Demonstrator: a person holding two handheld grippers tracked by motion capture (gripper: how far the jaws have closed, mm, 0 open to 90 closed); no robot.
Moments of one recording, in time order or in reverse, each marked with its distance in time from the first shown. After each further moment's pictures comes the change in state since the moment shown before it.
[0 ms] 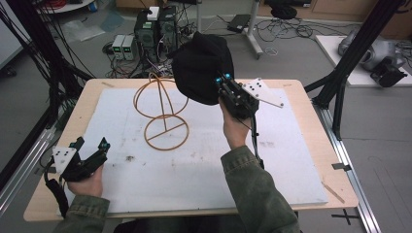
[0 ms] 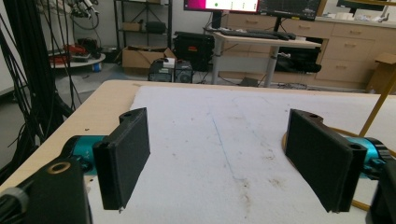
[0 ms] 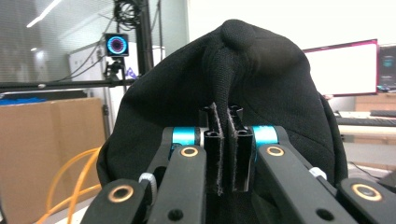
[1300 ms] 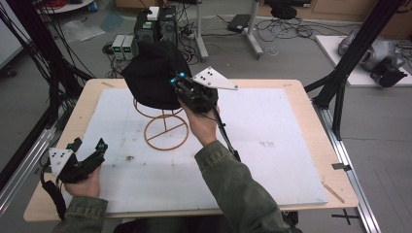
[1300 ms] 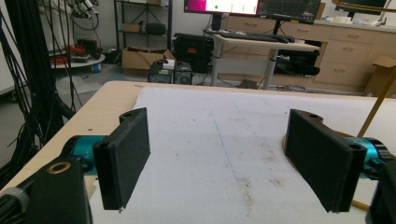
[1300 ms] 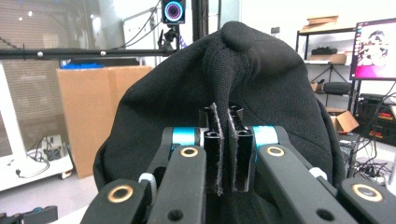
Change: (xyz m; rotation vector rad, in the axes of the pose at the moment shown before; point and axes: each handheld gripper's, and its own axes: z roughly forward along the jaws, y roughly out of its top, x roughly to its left) left arm 0.005 0.001 -0.005 -0.010 0.000 -0.012; right arm 0.067 0.000 0.060 0.147 0.205 -0.016
